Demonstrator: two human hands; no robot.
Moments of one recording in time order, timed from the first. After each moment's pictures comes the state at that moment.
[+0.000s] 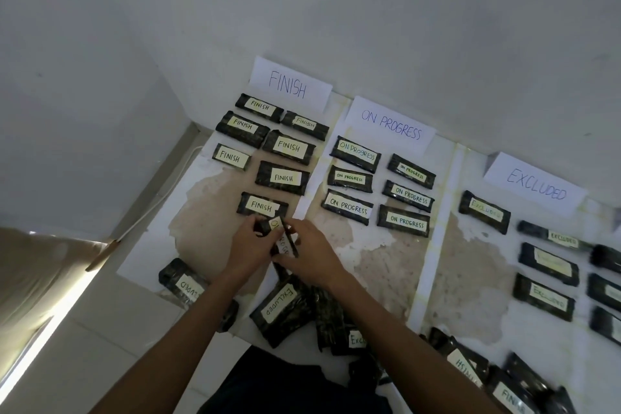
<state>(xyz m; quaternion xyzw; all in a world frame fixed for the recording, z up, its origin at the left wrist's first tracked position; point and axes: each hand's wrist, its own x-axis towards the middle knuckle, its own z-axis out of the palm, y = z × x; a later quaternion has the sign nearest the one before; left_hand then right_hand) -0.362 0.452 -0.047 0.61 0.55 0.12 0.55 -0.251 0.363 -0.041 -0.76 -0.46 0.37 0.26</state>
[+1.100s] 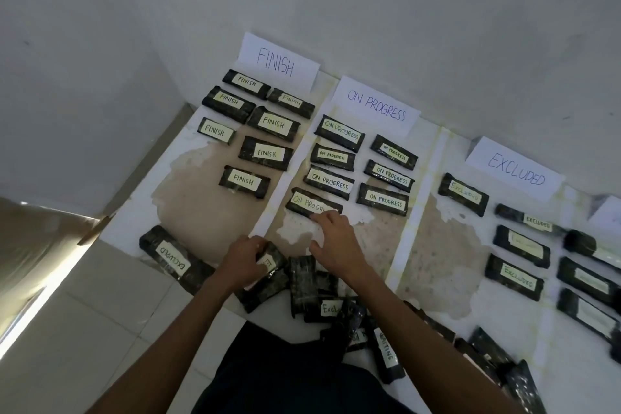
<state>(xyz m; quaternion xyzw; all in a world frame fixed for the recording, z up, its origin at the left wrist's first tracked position) -0.388 0.387 -0.071 0.80 0.43 -0.15 0.39 -0.203 0.281 -0.051 -0.81 -0.50 0.26 0.16</state>
